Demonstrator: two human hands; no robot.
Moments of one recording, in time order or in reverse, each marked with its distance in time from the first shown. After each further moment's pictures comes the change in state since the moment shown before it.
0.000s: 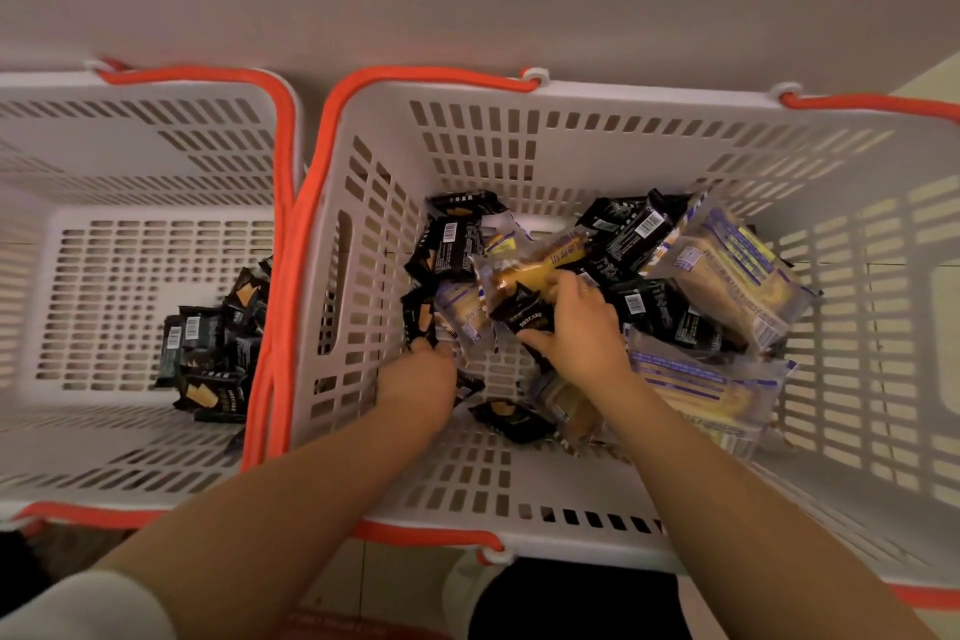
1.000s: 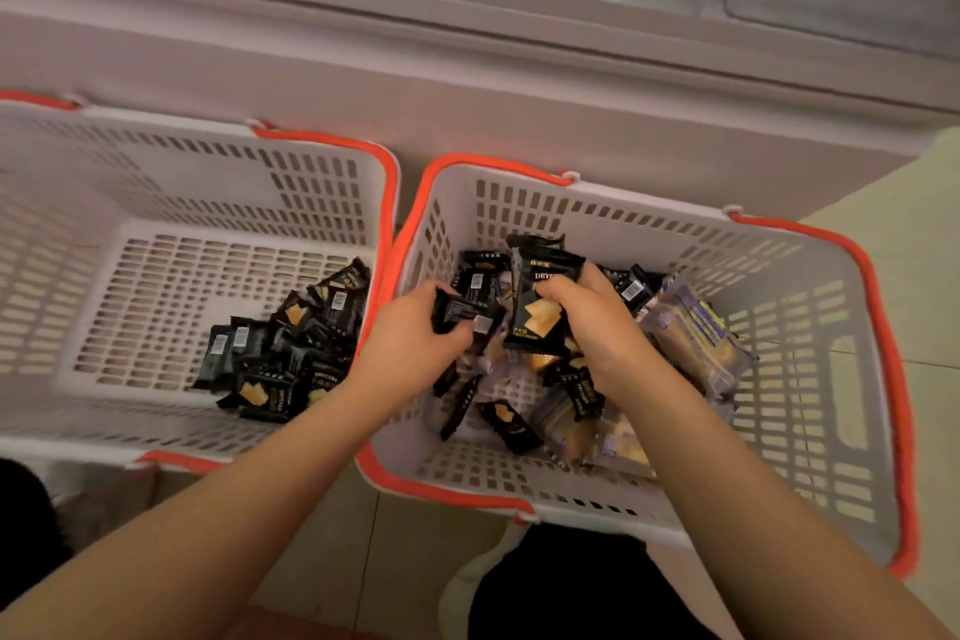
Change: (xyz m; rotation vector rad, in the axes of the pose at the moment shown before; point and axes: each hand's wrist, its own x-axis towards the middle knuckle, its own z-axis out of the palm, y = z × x) left_hand -0.092 -0.062 -0.092 -0.962 0.593 0.205; right_hand -0.056 -0.116 -0.108 0.930 0.003 0.157
